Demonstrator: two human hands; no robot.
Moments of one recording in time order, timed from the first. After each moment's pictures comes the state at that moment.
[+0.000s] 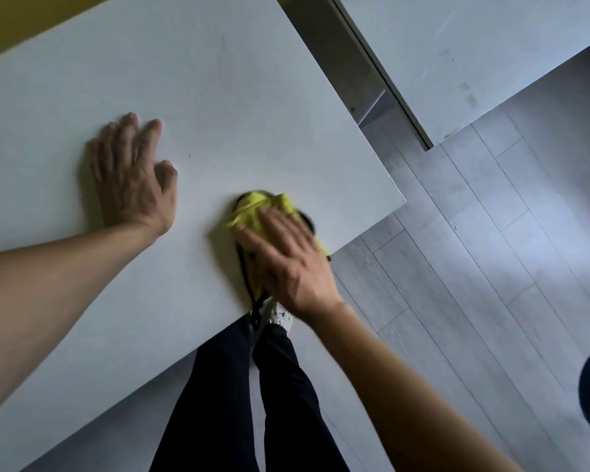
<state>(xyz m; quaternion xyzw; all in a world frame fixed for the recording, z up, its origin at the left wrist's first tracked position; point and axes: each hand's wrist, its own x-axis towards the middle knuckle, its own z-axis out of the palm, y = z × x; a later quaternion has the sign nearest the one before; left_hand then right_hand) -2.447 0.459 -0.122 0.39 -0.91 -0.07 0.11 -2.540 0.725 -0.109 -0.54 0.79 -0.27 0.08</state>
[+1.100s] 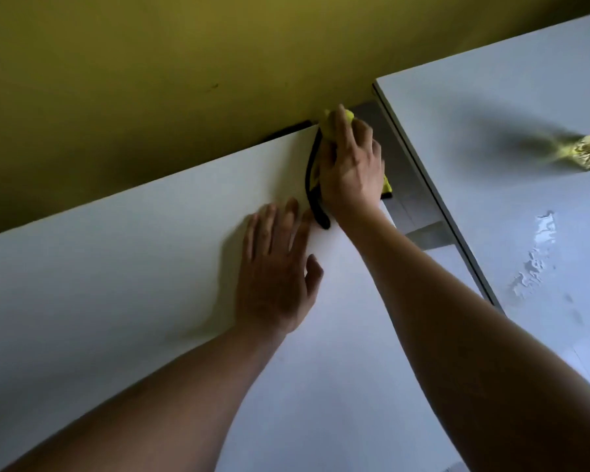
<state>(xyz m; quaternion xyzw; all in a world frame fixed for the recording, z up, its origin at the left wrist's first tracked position) -2.602 0.420 -0.119 0.33 -0.94 -0.09 0.07 -2.795 0.393 -0.117 -0.35 0.91 -0.23 0.04</state>
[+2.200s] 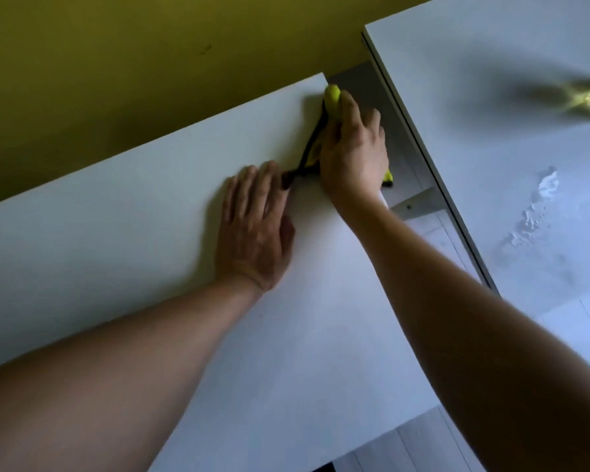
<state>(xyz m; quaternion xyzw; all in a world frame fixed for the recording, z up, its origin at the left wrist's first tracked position) -2.602 0.417 -0.122 0.31 -0.94 -0.08 0.12 -2.790 0.436 -0.113 -0.29 0.92 -0.26 0.08</state>
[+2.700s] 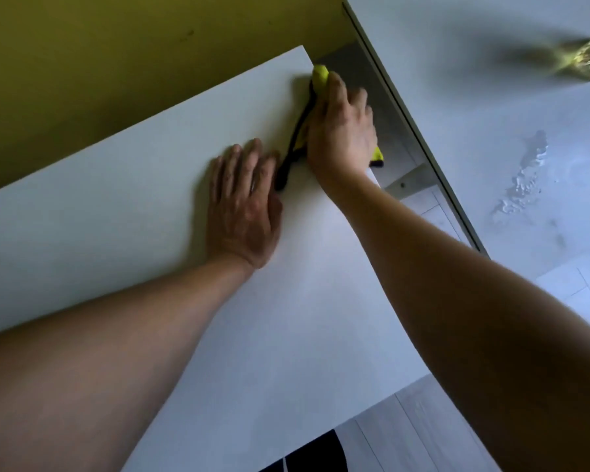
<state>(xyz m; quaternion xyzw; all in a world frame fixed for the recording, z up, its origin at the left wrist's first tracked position) -2.603 0.417 -0.123 0.31 -0.94 -0.08 0.15 -2.785 0.438 -0.108 -0.25 0.94 -0.22 0.09</state>
